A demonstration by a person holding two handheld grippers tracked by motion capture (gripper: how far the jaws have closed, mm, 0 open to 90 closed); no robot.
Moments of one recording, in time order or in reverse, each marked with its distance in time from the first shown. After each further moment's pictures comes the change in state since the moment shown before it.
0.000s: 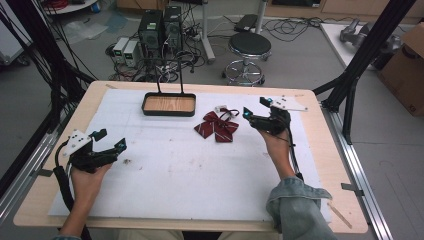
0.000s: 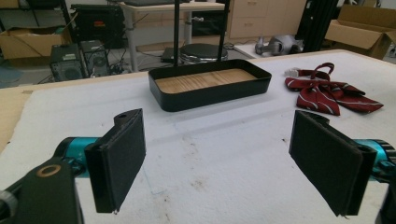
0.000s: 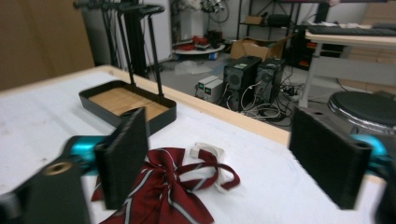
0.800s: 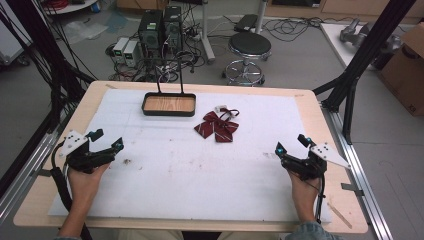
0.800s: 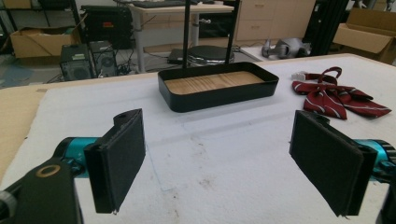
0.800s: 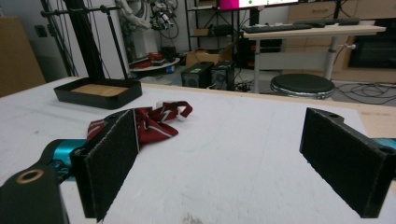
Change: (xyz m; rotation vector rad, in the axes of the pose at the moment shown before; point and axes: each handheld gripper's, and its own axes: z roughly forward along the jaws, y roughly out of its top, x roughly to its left) left arm 0.002 0.002 -0.005 -0.005 0.024 -0.008; right arm 0.011 -0.070 -0.133 -0.089 -0.212 0.143
